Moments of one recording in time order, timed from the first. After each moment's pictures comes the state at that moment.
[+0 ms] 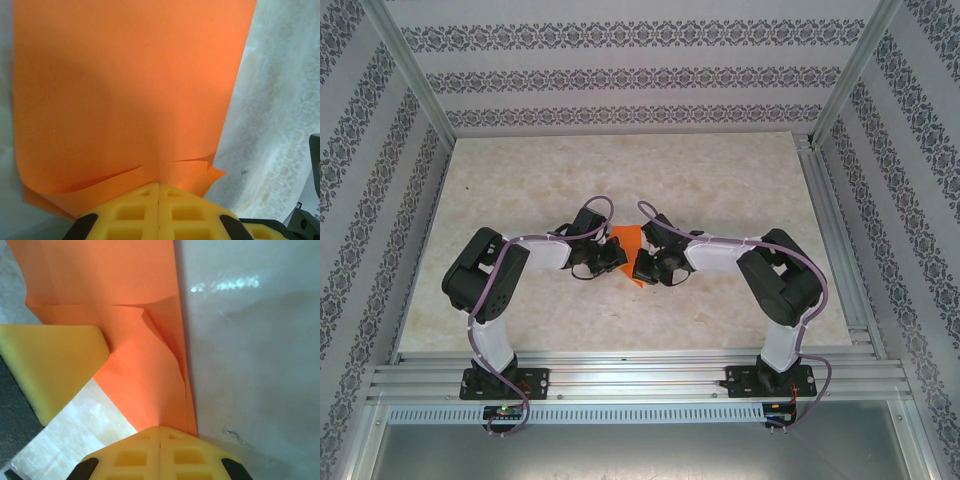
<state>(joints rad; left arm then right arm) -0.52 1.84 0.90 -0.03 0.48 -0.93 0.70 1.84 0.99 -0.28 -0.36 0.89</state>
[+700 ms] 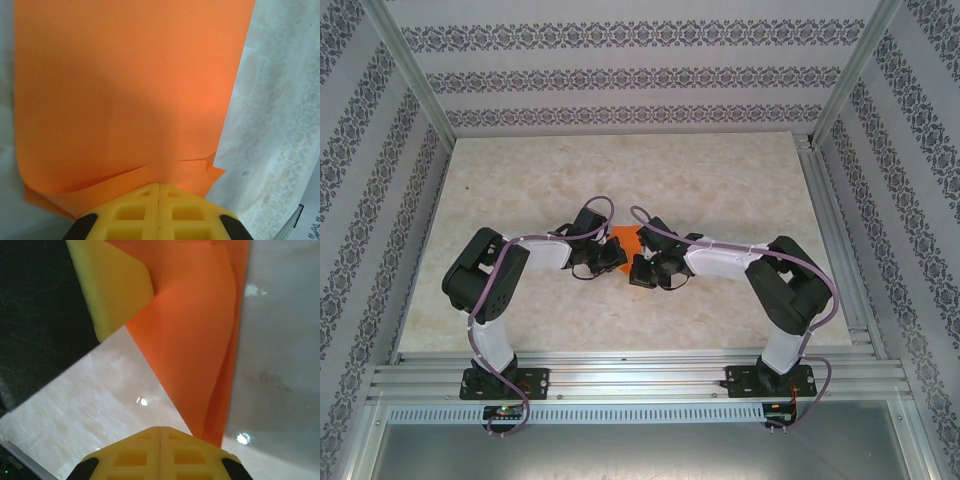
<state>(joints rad) -0.52 1.84 0.90 -0.04 0.46 -0.94 0.76 1.79 1.00 -0.32 -0.35 0.83</state>
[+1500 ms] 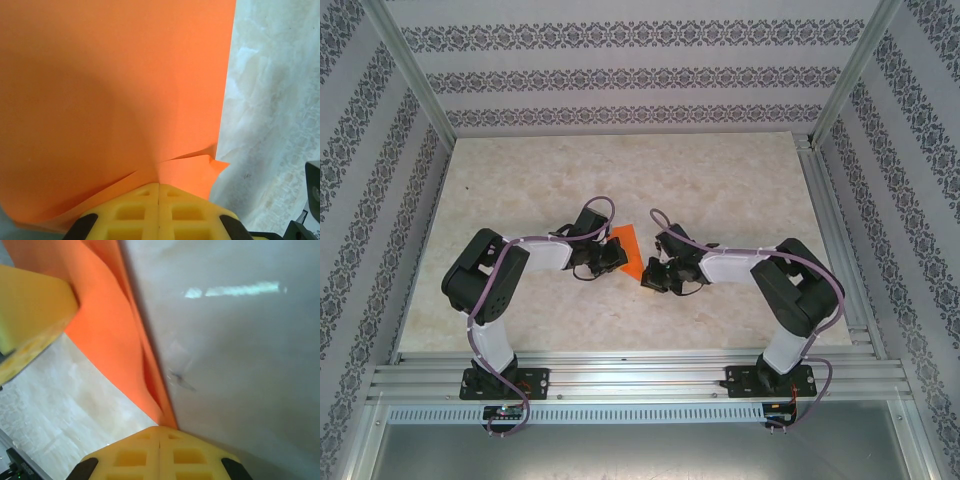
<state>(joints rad) -0.53 1.84 0.91 -0.05 0.43 -0.95 0.67 1.71 0.78 -0.14 -0.41 0.88</state>
